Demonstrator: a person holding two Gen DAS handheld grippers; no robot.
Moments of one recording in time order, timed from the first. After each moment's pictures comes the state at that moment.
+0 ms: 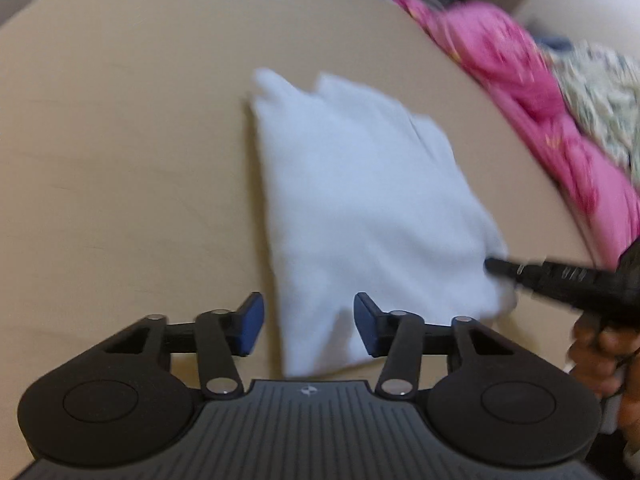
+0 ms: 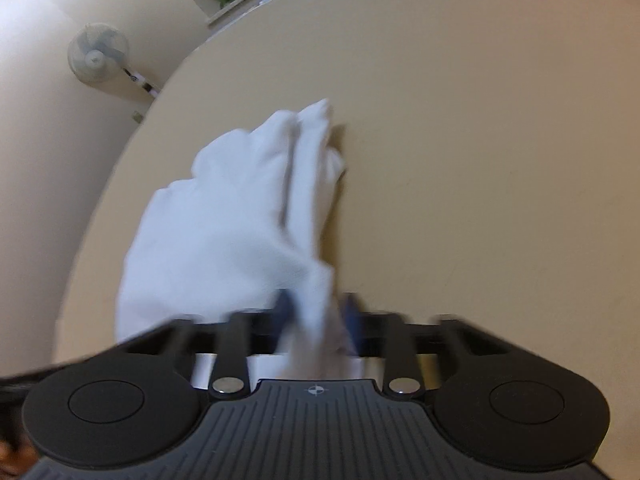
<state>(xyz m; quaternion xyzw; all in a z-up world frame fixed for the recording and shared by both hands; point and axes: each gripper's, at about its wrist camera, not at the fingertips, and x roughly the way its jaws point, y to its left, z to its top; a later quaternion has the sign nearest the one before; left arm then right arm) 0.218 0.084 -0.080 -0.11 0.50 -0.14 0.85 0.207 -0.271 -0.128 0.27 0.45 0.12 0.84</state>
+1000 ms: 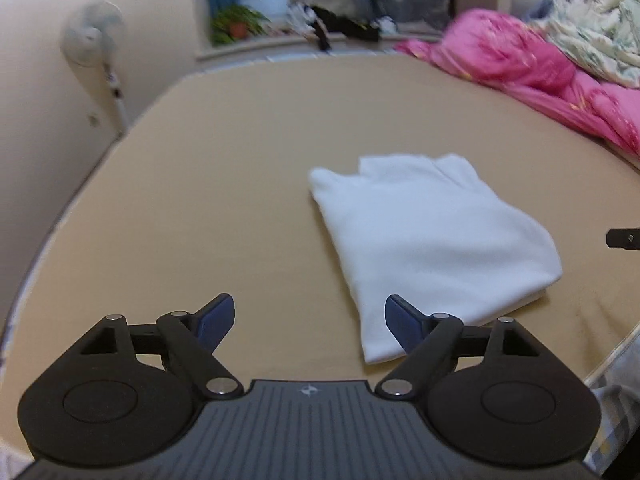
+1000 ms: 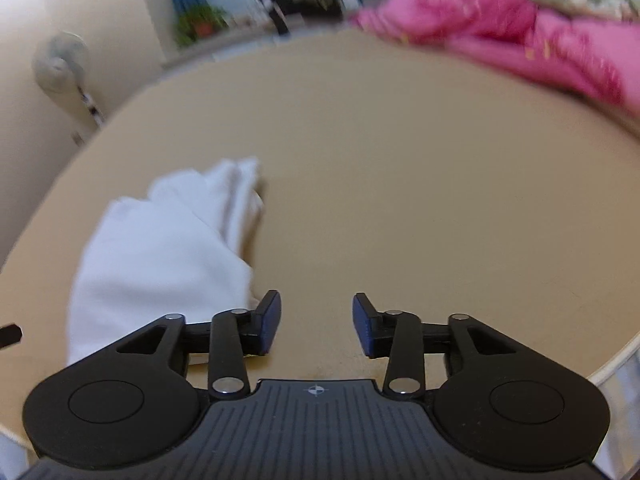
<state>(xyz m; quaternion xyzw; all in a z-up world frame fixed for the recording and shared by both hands) 0.100 0.079 -0.005 0.08 0.36 -0.03 0.93 0.098 -0.264 -0.062 0.14 0.37 -0.02 0.92</state>
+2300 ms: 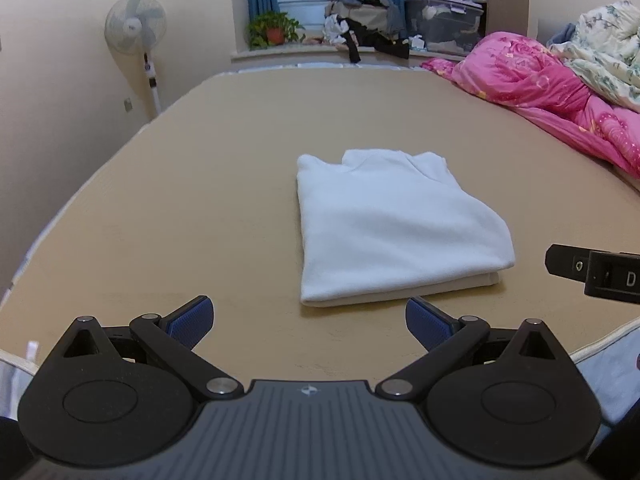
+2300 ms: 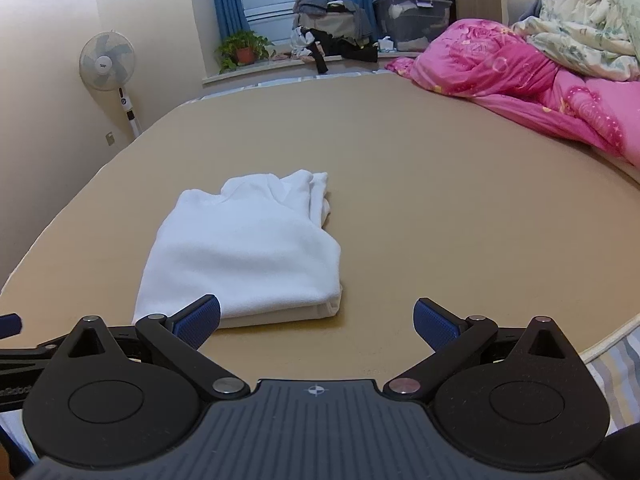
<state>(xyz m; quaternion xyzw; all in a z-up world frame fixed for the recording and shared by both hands) 0.029 0.007 -0.012 0.04 0.35 0.01 0.94 0.009 -0.201 -0.028 0.10 0.32 0.01 0.94</state>
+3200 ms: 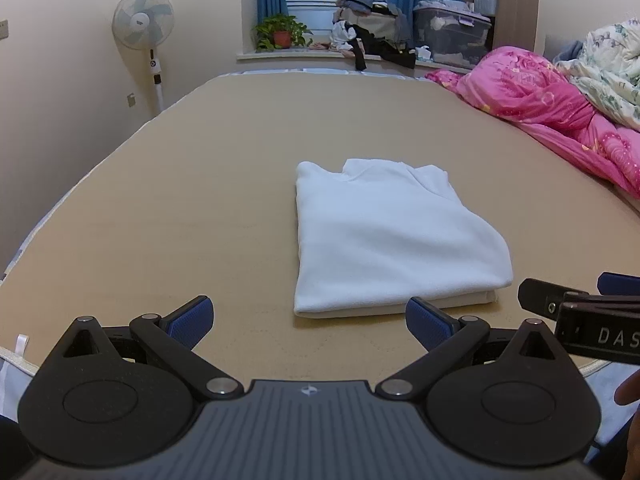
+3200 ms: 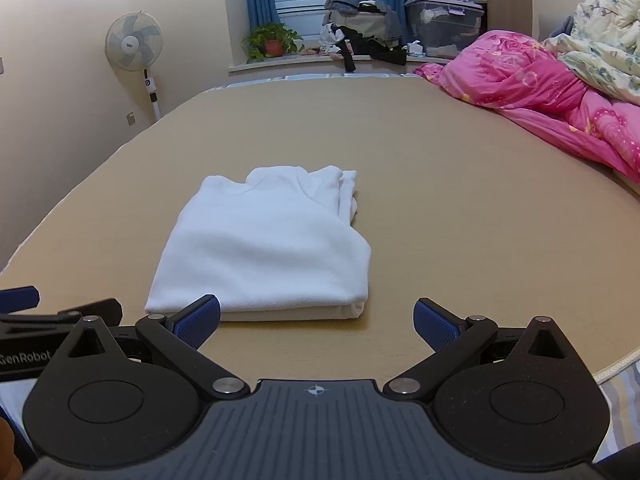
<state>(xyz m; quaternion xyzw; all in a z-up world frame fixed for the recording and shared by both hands) 0.032 0.007 -0.011 0.01 0.34 0.02 0.94 0.012 -0.183 -0.027 0.06 0.32 0.04 0.94</state>
